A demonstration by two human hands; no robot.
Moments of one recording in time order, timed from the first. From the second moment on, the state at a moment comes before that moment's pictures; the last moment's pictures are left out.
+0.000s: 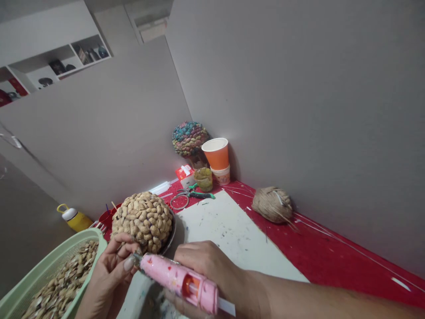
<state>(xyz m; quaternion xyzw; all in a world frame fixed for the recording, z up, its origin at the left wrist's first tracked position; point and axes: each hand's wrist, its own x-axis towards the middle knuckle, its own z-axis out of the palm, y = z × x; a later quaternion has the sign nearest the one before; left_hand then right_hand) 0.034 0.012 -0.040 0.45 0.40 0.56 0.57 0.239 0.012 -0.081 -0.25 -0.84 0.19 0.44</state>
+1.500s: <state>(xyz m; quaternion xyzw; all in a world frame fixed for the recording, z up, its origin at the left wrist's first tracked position) 0.034 0.013 -0.043 0.47 0.40 0.57 0.54 0.241 0.012 -0.079 -0.28 -0.85 0.21 0.39</state>
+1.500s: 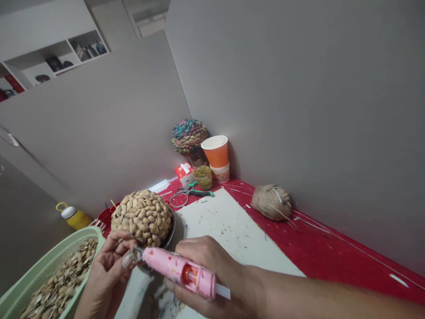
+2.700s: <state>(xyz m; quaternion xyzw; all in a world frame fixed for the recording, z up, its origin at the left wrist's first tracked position) 0.033 0.013 -0.040 0.46 0.38 0.59 0.54 0.242 0.015 -0.084 -0.28 -0.85 0.22 0.38</state>
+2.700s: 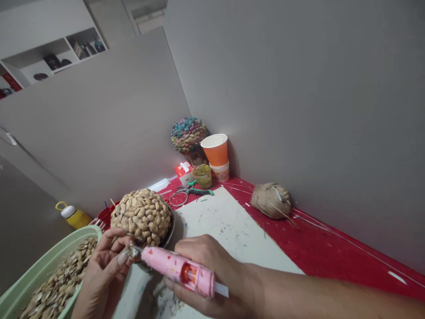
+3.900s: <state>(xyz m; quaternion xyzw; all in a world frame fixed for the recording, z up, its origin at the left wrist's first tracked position) 0.033 0.014 -0.037 0.45 0.38 0.61 0.52 0.242 0.014 -0.080 -0.28 -0.87 0.19 0.37</state>
